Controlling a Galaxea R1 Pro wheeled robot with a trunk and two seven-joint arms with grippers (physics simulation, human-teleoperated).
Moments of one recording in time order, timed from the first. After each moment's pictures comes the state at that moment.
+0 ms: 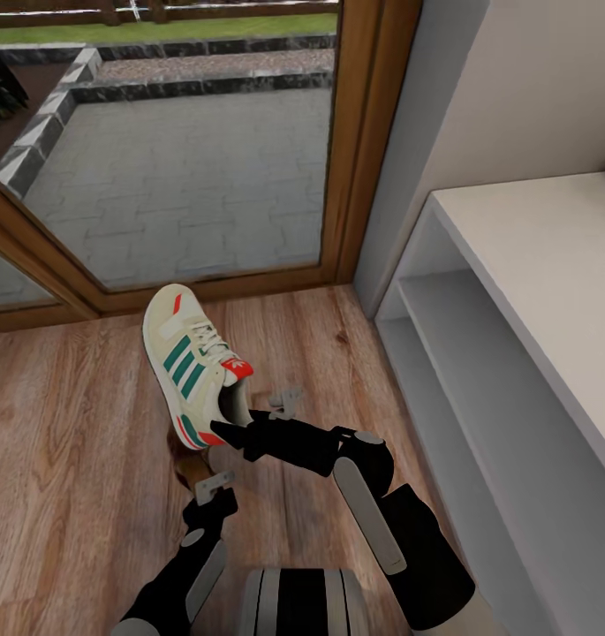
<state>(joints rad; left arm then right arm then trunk) -0.47 -0.11 -0.11 -0.66 0.32 -0.08 0.33 -0.52 0.17 0.45 -1.51 -0.50 0.69 0.36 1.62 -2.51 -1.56</state>
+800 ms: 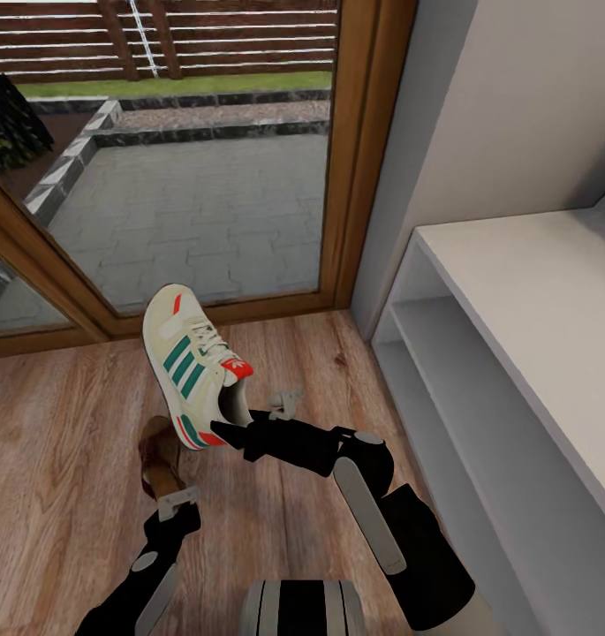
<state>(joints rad) -0.42 0.04 -0.10 -0.64 0.32 -0.13 0.20 -0.52 0.17 0.45 -1.51 -0.50 0.69 0.36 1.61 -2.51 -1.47</state>
